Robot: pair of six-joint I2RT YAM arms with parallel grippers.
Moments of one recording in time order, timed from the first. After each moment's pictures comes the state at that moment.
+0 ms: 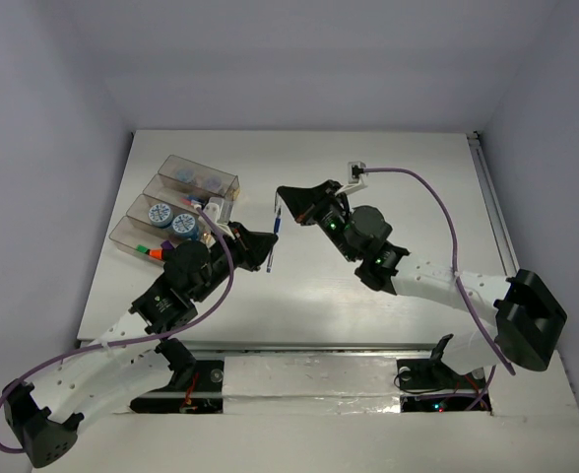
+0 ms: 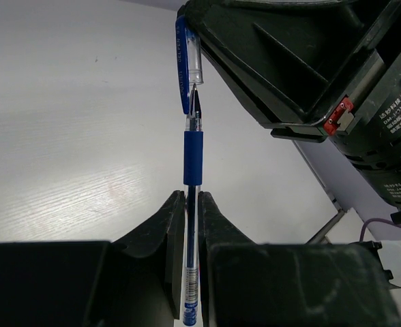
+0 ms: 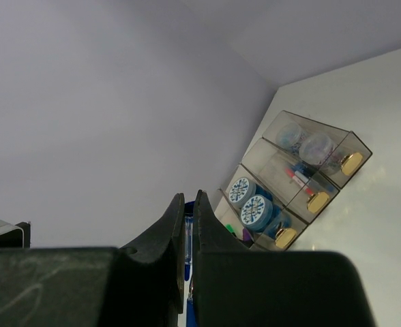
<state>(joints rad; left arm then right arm) -0.79 0.70 0.61 0.02 -0.10 -0.56 0.91 1.40 0.91 0.70 0.30 0.82</state>
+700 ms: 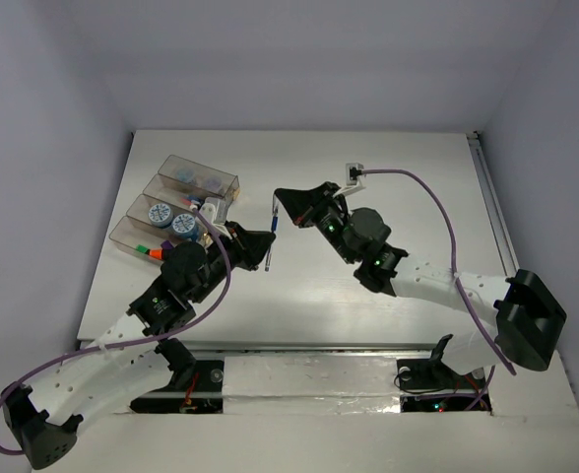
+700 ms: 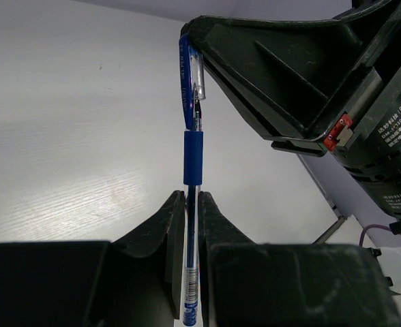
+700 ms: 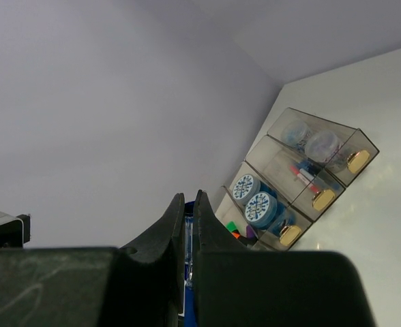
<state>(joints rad) -0.79 0.68 0.61 0.02 -0.12 -0.56 0.93 1.40 0.91 0.71 0.31 0.81</state>
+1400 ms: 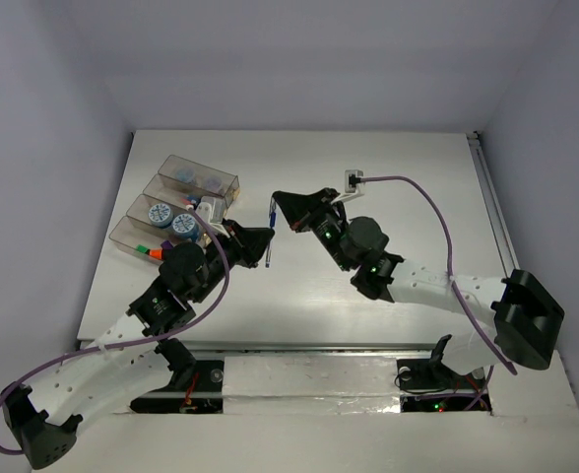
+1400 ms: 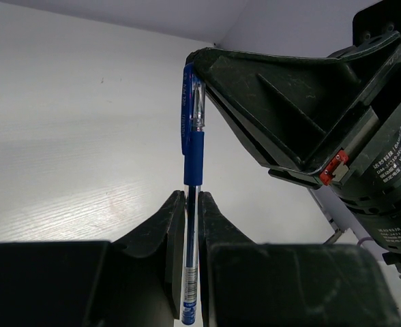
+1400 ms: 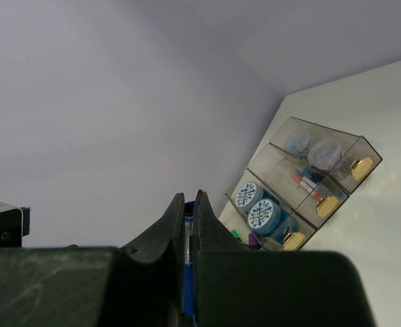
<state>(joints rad) -0.79 0.68 0.61 0.05 -0.16 -0.57 0.98 1.40 0.88 0.79 0.37 0.78</state>
